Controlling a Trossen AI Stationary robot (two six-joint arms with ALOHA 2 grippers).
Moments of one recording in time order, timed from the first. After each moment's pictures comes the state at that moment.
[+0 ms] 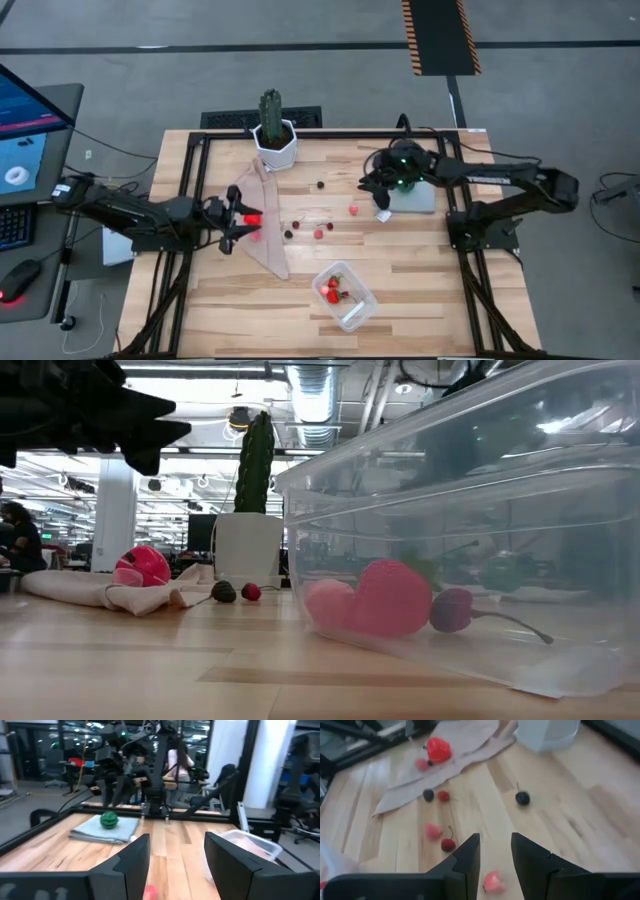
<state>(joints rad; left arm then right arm) -0.13 0.59 0.01 0.69 -0.11 -0.09 -0.42 1.26 0.66 -0.03 -0.34 0.07</state>
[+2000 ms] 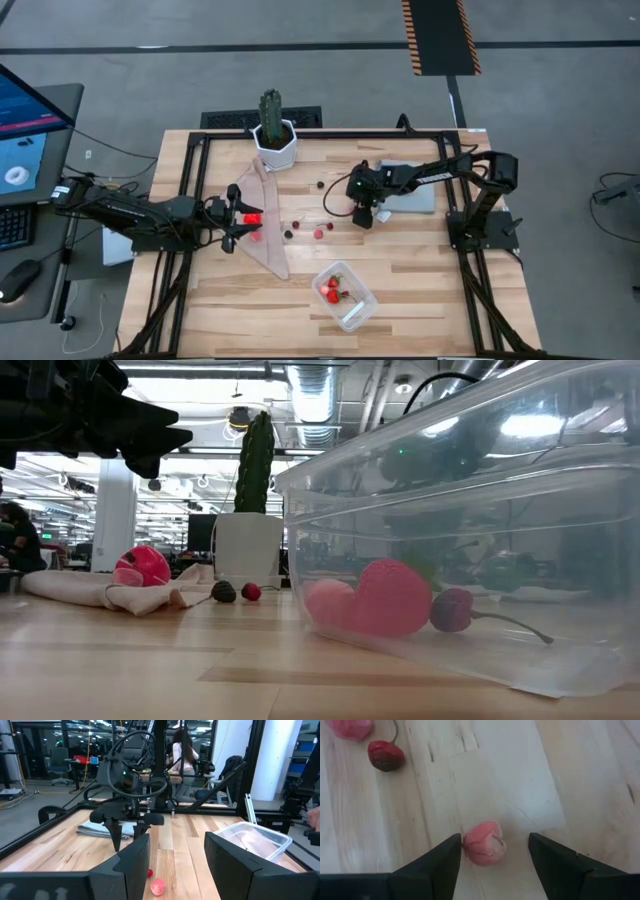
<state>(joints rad) -0.12 0.60 0.01 0.66 -0.12 -0.05 -0.27 1.74 0.86 -0.24 -0.16 -0.03</state>
